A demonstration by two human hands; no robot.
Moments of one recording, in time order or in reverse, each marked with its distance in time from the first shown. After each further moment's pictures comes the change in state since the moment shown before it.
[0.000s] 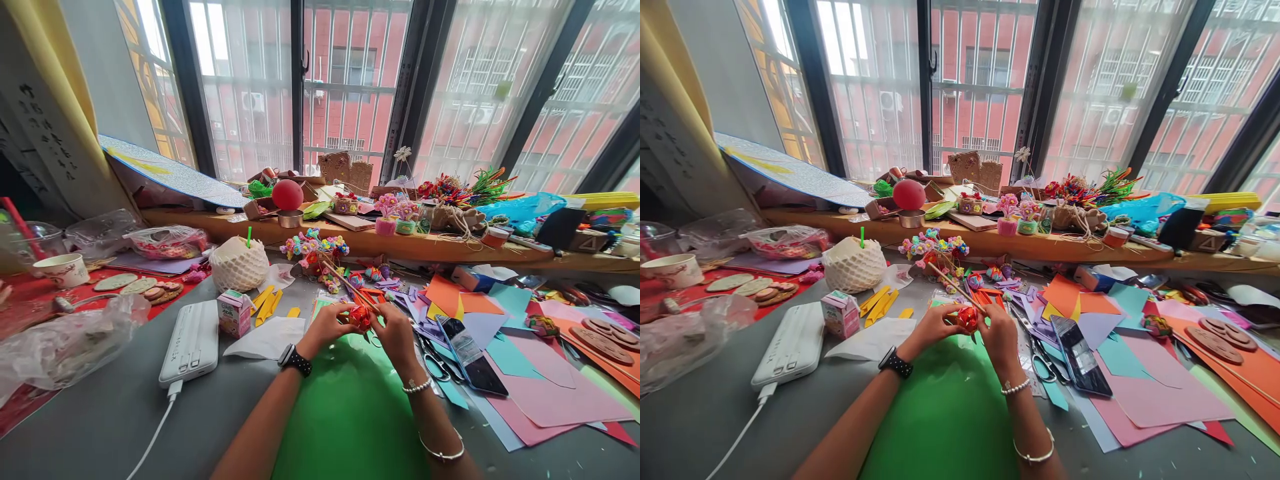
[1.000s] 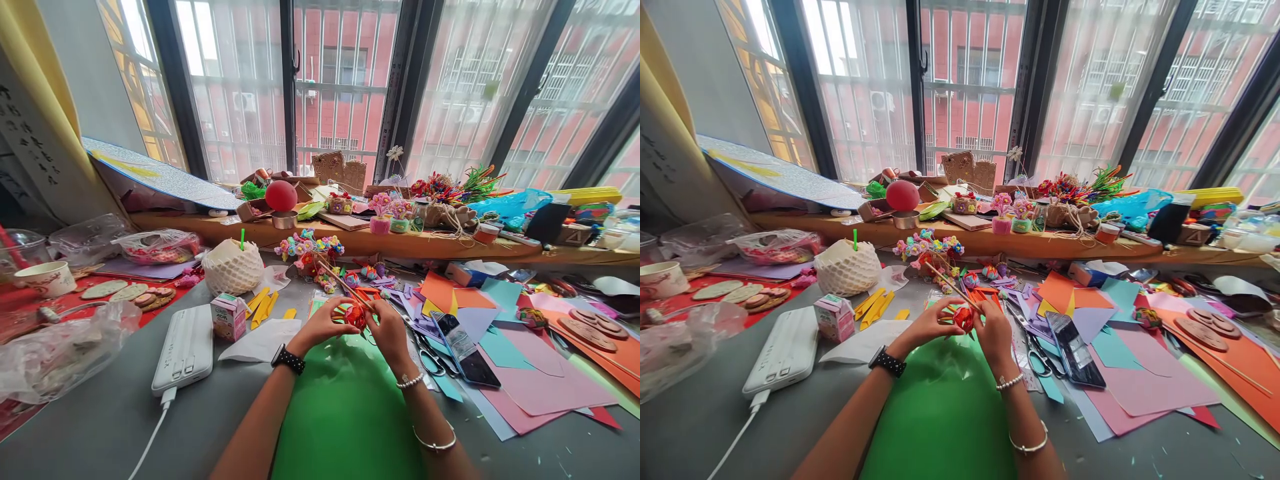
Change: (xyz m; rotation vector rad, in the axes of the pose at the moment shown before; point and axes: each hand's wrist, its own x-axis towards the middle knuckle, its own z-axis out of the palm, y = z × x) left_hand -0.001 0.011 -0.009 -0.296 -0.137 -0.151; right_hand 0.000 -0.008 0.000 0.013 -0.041 0.056
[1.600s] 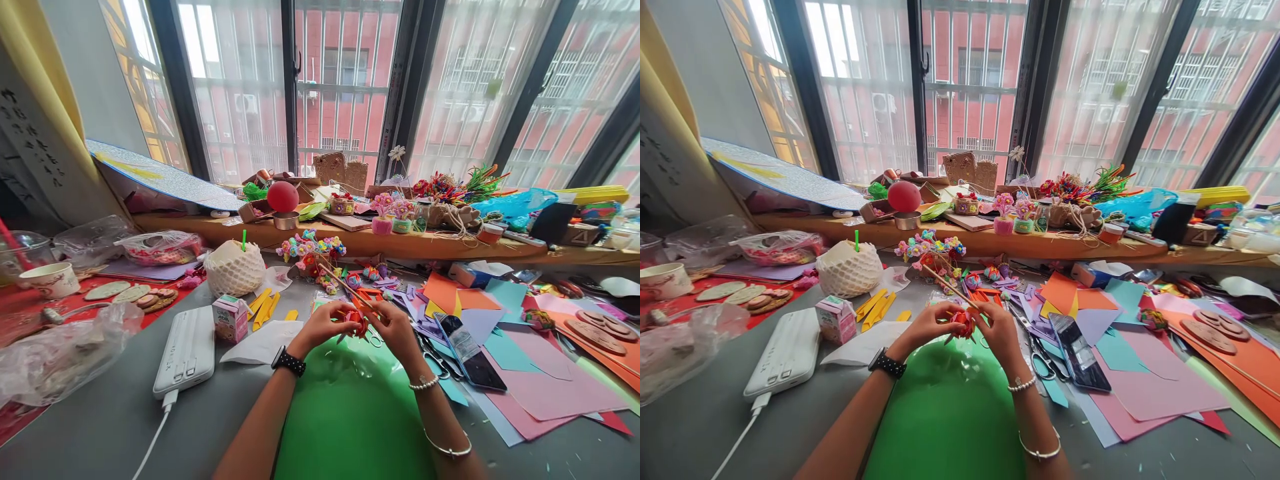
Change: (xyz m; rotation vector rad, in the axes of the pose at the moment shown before) left_hand -0.002 0.003 -0.004 0.054 0.005 0.019; right_hand 0.005 0.004 -0.012 0.251 -0.137 -0.006
